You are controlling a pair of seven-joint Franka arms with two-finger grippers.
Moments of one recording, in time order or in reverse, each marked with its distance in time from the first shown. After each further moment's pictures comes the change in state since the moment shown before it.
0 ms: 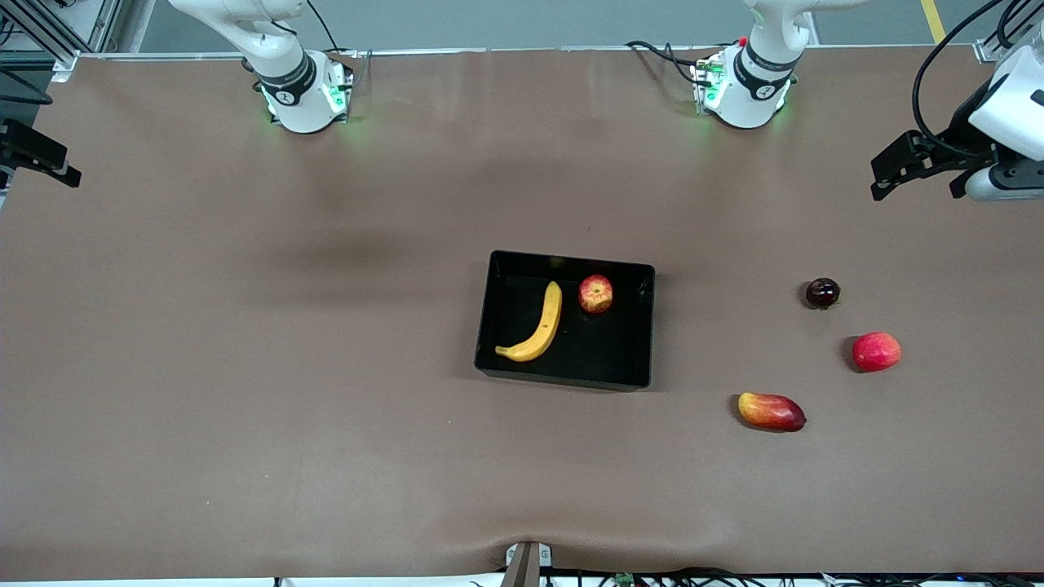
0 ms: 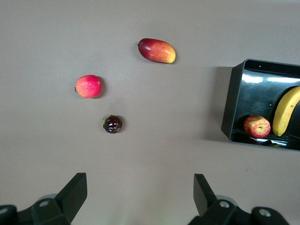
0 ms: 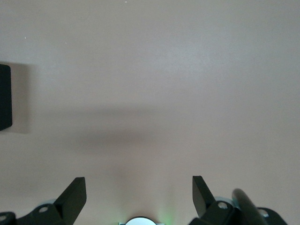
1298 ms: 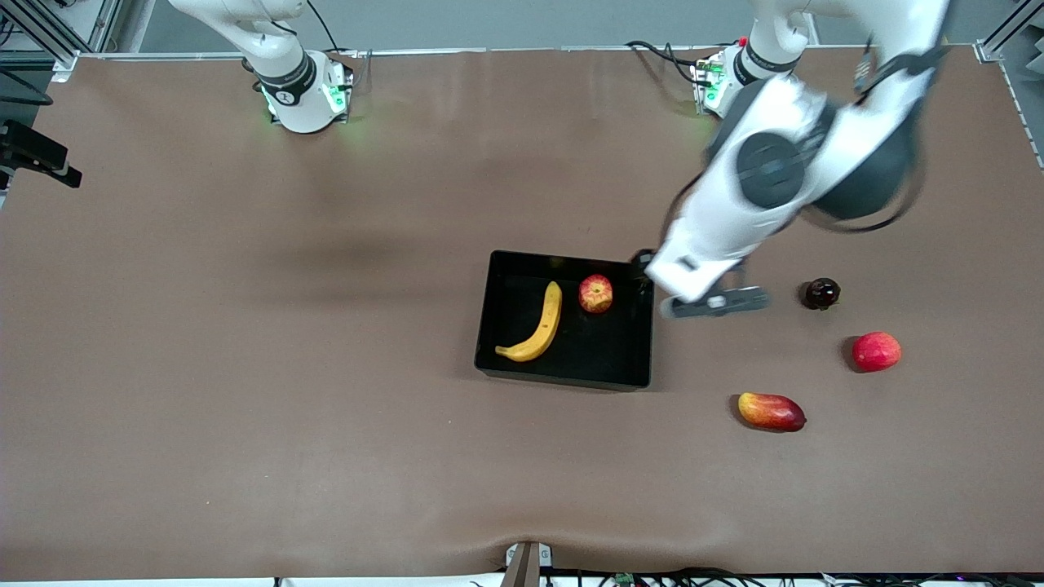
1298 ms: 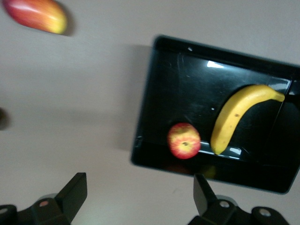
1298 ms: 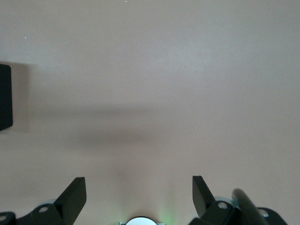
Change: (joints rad) left arm -0.315 0.459 -0.142 0.053 0.041 0.259 -0.529; right arm -0.001 0.003 -0.001 -0.001 0.003 0.000 0.000
